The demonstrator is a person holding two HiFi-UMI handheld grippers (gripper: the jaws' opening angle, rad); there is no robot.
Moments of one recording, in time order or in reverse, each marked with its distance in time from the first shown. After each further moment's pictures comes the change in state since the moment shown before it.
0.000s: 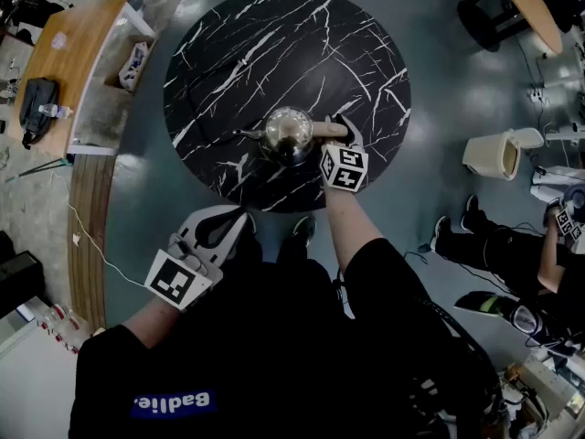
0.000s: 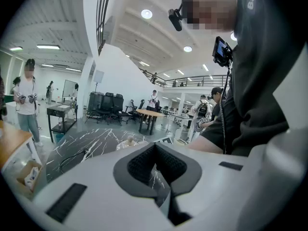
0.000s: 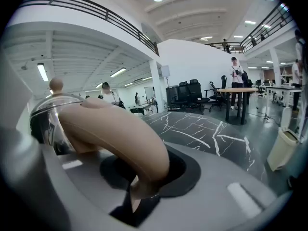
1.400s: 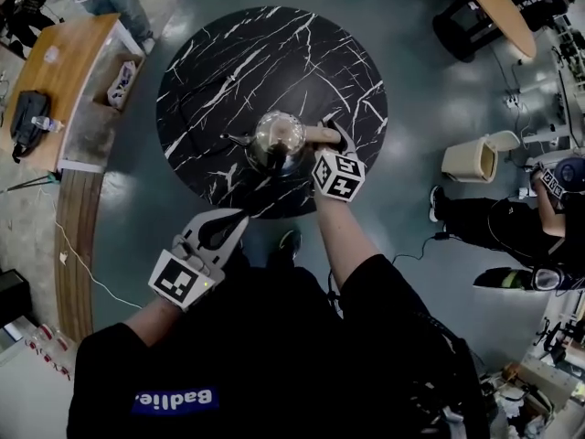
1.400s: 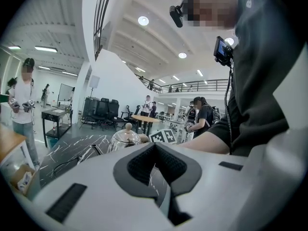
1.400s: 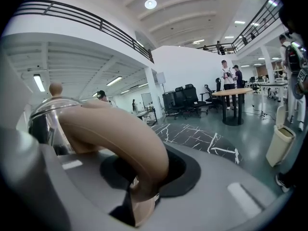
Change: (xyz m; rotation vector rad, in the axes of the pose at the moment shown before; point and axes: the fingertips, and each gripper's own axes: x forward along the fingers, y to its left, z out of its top) left arm -0.007 -0.023 0.013 0.022 -0.078 -0.054; right arm -0.051 0.016 0.068 0.077 -0.070 -0.023
